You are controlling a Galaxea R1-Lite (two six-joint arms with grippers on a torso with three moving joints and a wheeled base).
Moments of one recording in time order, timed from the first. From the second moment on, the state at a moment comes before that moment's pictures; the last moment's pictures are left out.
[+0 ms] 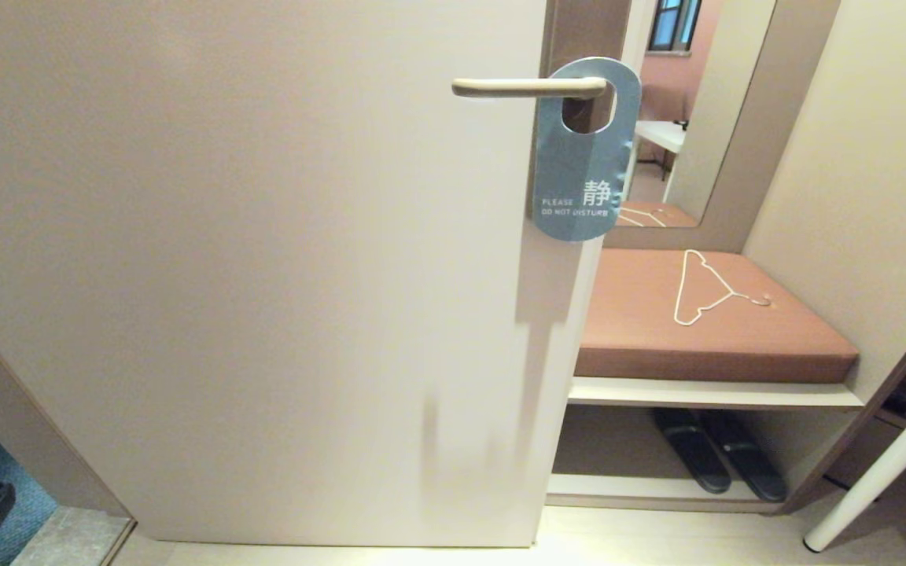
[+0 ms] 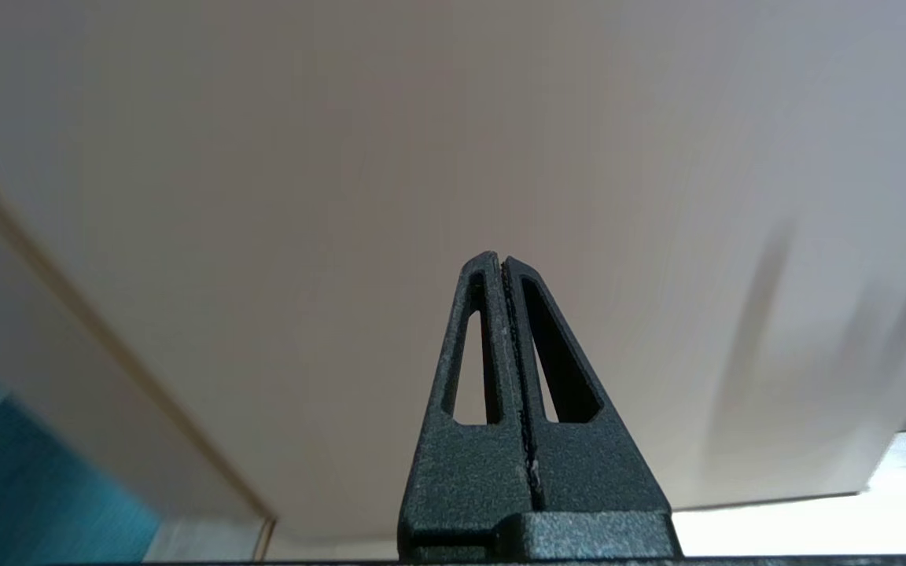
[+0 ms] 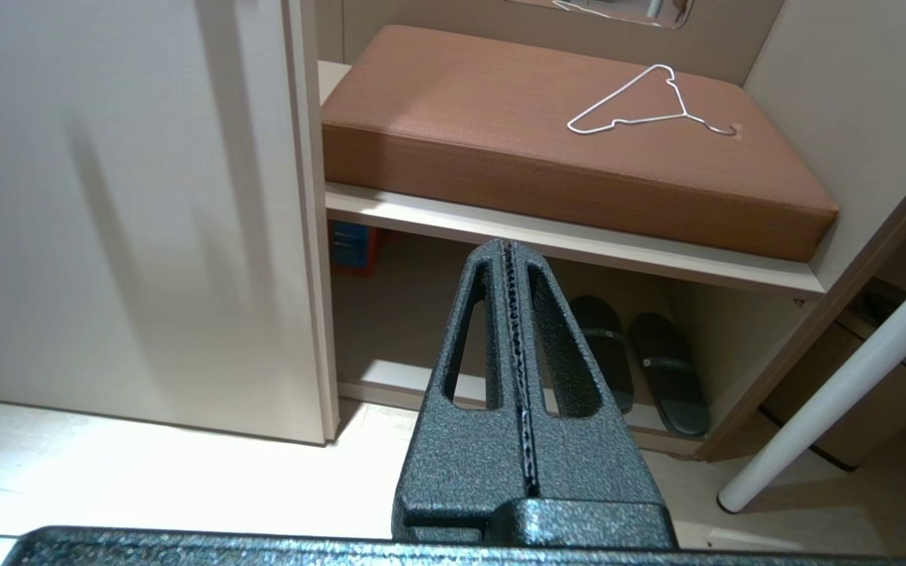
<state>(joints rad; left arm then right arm) -0.11 0.52 0.00 -0.53 0.11 0.19 0.01 0.00 -0.01 0.03 0.02 -0.08</state>
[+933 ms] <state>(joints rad) 0.00 0.02 0.00 0.00 -0.01 0.10 0.01 0.00 -0.01 0.03 0.02 -0.08</state>
